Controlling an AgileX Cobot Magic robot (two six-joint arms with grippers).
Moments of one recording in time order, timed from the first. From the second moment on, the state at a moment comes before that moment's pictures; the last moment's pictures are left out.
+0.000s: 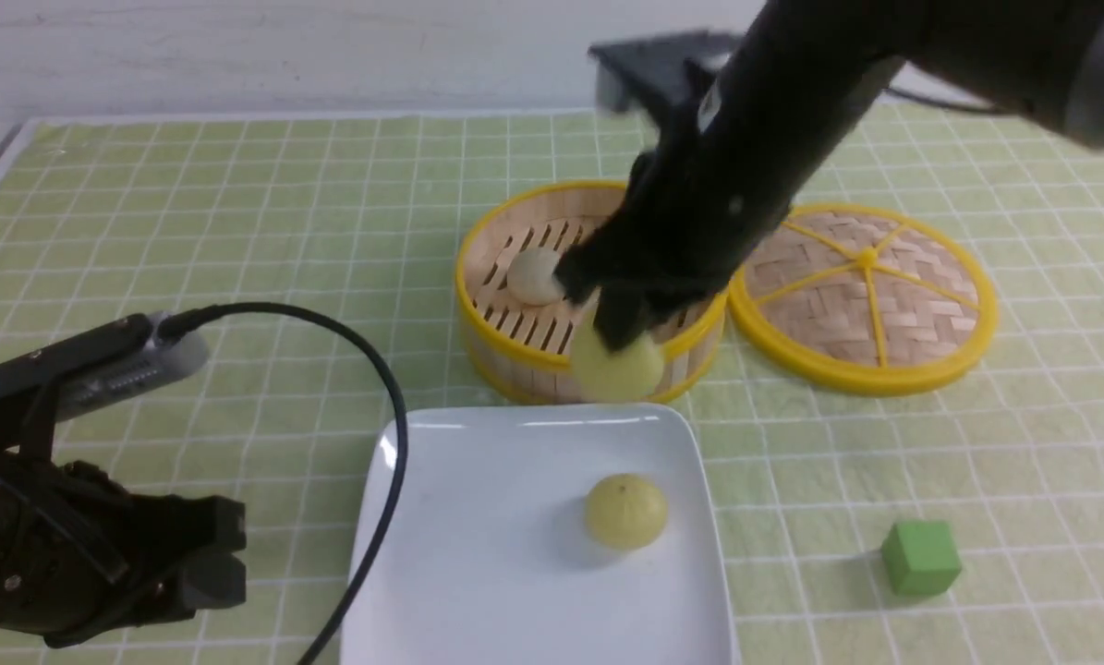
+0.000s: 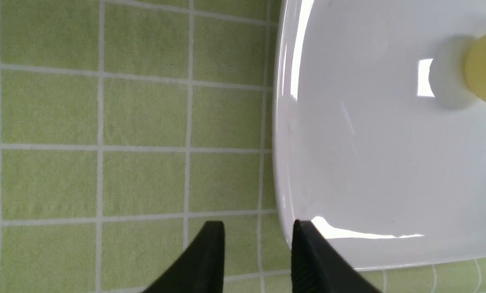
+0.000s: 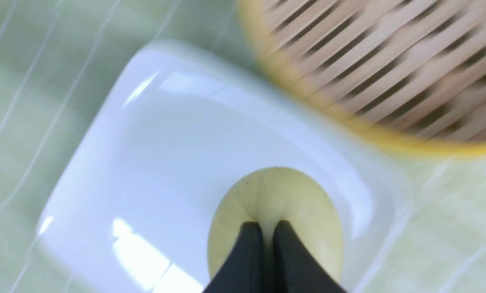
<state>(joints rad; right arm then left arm) 0.65 1.83 -1.68 0.29 1.10 -0.01 -0.07 1.06 -0.64 -0.39 0.83 0.05</state>
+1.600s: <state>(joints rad) 0.45 1.03 -0.77 0.08 0.93 0.04 -0.40 2.06 -1.94 -0.22 1.06 -0.09</state>
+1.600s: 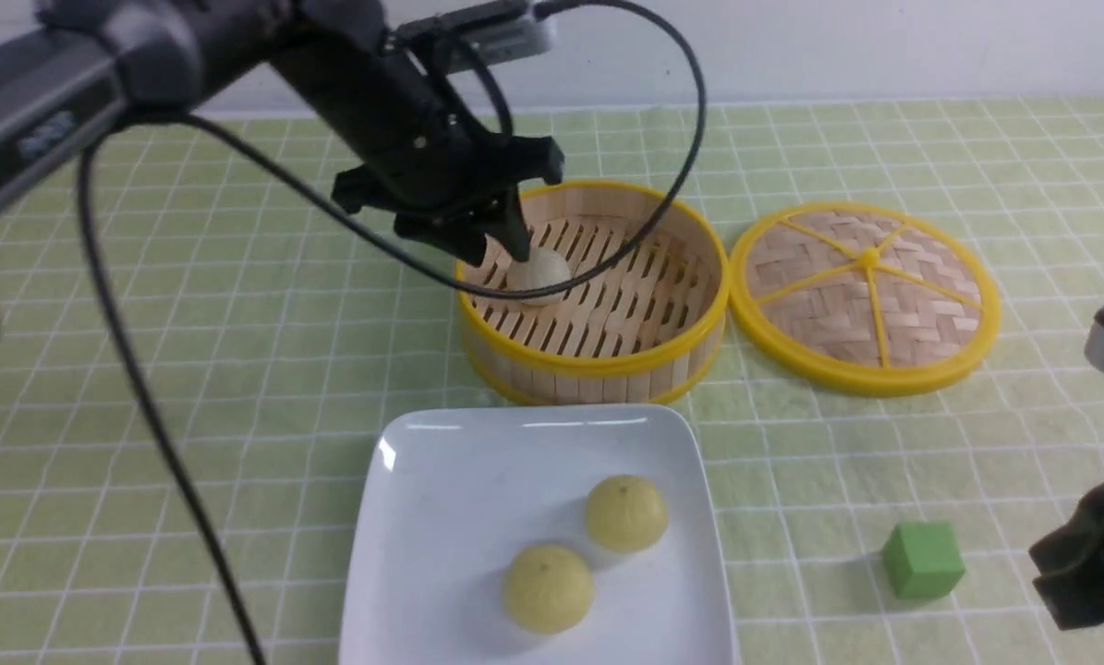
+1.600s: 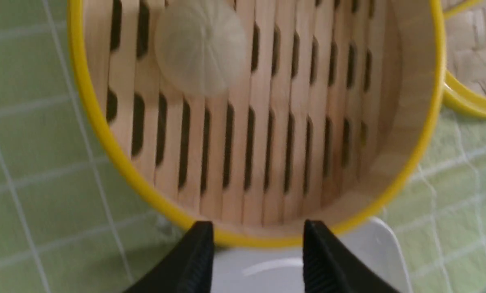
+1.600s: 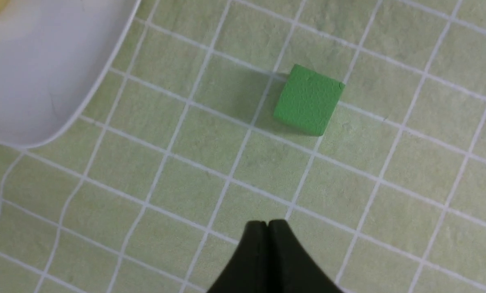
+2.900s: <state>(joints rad) 0.45 1.03 -0.76 0.06 0.90 0.04 -0.44 1.81 -2.18 -0.04 1.24 -0.20</state>
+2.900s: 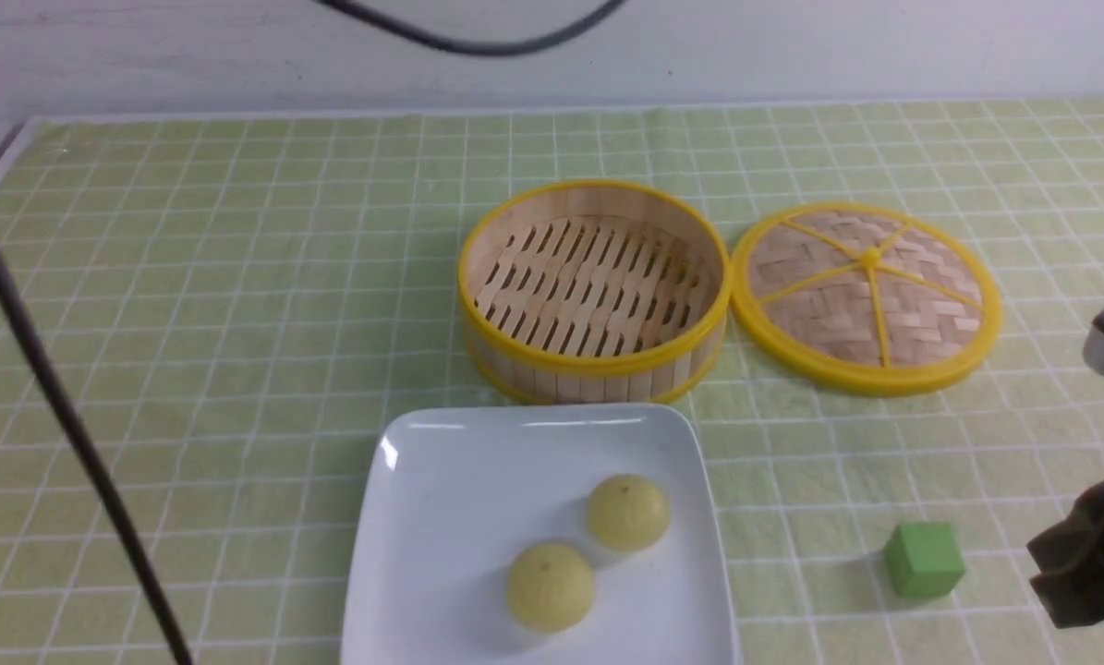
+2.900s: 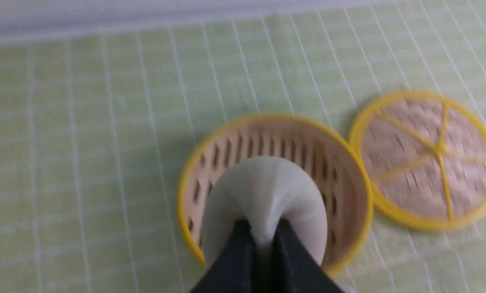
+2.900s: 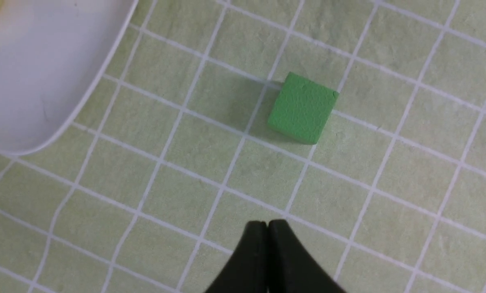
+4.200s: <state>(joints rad) 0.45 0.21 -0.38 0.06 0.49 0.04 -0.44 1.73 -1.19 -0.23 0.80 -0.19</state>
